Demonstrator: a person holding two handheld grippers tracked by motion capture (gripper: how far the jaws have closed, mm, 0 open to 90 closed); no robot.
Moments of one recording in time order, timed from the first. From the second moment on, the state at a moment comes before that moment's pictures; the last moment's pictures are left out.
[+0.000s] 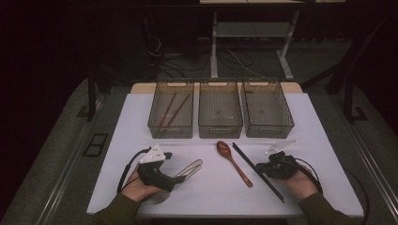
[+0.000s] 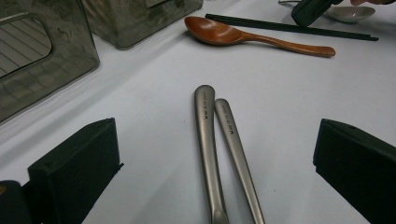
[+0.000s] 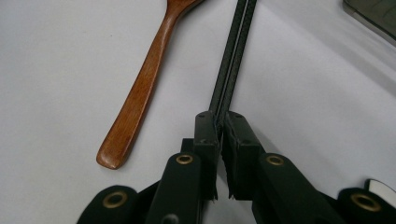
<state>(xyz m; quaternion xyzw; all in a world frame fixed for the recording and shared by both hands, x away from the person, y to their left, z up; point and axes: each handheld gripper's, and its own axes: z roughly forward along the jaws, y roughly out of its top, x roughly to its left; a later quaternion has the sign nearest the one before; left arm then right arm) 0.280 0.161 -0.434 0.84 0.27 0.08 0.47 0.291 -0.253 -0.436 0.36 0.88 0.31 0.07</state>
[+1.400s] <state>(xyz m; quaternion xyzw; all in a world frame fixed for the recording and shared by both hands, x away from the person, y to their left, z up) 0.279 0.160 -0.434 0.84 0.27 0.08 0.47 0.299 -0.246 -0.442 0.39 0.86 0.31 0.10</state>
